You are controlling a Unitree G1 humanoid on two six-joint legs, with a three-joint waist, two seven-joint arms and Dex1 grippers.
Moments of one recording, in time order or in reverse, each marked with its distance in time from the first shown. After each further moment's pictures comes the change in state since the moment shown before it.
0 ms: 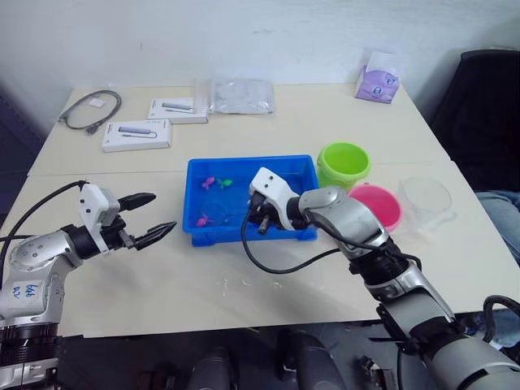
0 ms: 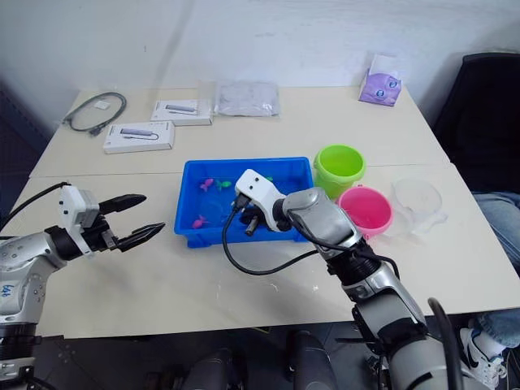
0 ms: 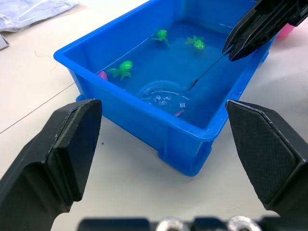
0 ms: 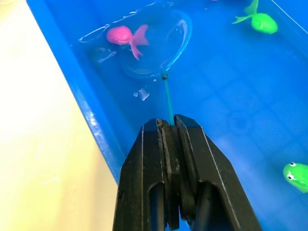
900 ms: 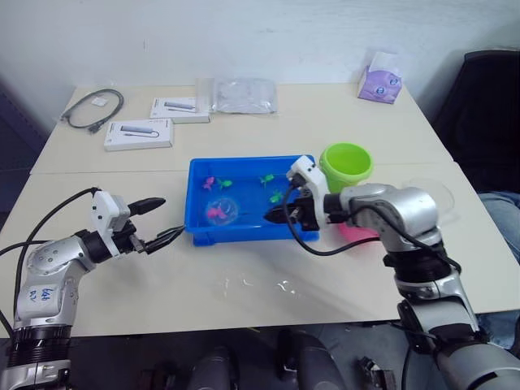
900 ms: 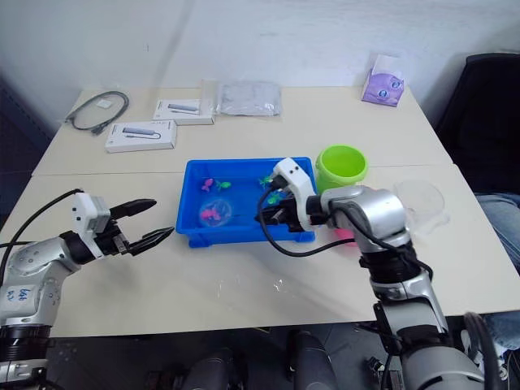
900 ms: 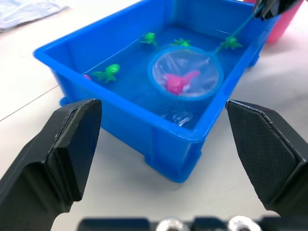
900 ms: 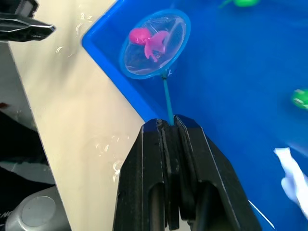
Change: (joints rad) left arm -0.007 -0.052 -0.045 0.033 0.002 -0.071 -0.014; right arm 0.106 -0.144 -0.313 -0.197 0.287 0.307 0.027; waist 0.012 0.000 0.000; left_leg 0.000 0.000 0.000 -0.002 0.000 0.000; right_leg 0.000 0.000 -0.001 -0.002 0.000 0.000
